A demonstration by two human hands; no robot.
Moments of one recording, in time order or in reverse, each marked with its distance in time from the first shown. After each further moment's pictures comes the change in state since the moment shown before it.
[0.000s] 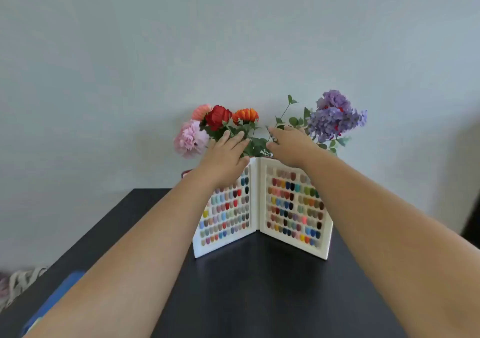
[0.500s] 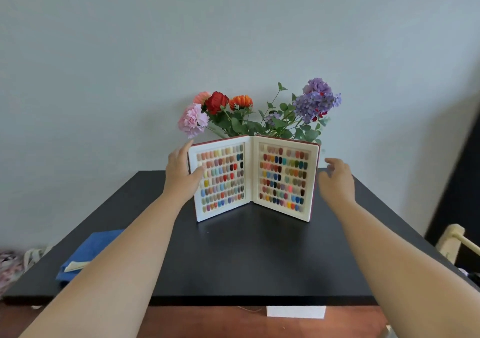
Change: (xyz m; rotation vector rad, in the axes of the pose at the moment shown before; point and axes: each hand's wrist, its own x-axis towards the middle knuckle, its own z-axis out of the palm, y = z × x) left_hand -0.130 -0.026 0.030 -0.569 0.381 -0.434; right_hand -0.162 0.080 0.073 0.630 0.471 0.521
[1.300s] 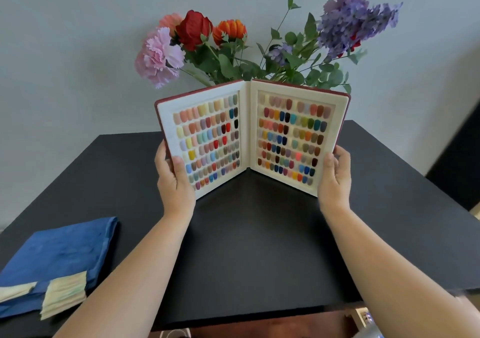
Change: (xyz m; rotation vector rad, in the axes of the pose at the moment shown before) left_hand -0.029 -0.078 0.096 -0.534 0.150 -0.119; right_hand -0.034 0.053 0.098 0.494 -0.007 0.128
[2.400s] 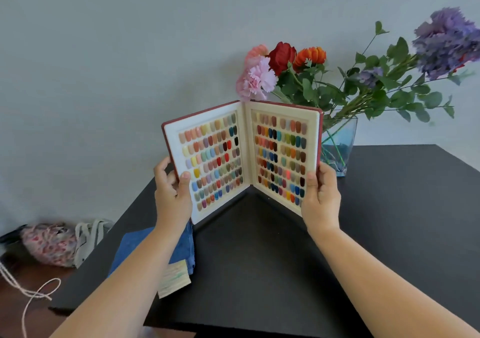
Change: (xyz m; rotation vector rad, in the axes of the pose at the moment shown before) left_hand 0.056 -0.007 -0.173 0.095 0.024 0.067; right_hand -0.088 -0.041 0.162 0.000 -0.241 -0.152
